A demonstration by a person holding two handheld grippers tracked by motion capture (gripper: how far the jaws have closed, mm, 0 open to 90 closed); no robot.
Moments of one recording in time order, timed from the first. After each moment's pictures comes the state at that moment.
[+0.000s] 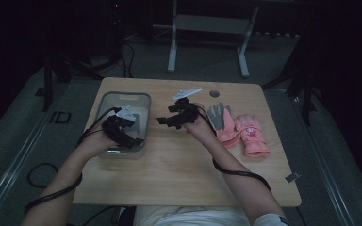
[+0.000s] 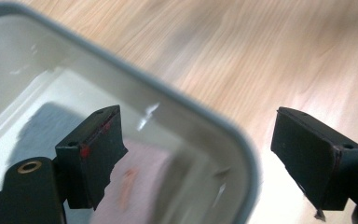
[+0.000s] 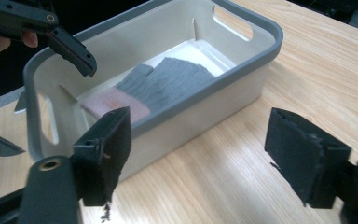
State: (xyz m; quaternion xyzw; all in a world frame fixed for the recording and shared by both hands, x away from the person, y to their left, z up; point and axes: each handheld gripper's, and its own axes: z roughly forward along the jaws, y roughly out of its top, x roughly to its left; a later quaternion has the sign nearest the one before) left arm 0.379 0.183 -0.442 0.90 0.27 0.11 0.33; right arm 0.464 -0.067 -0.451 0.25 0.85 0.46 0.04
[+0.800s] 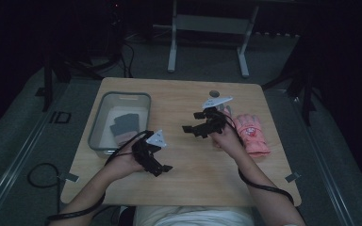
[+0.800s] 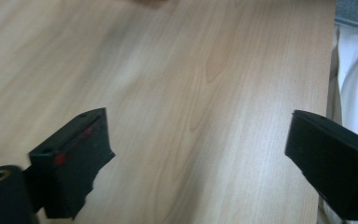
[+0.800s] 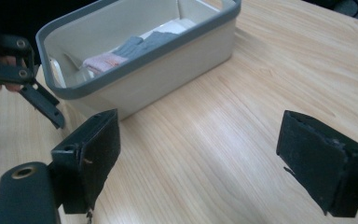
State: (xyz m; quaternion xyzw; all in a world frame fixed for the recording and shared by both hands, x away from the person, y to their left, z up) left arm 0.328 0.094 -0.469 0.92 0.18 0.06 0.35; right arm 0.437 -0.150 -0.450 0.27 0.85 0.46 0.05
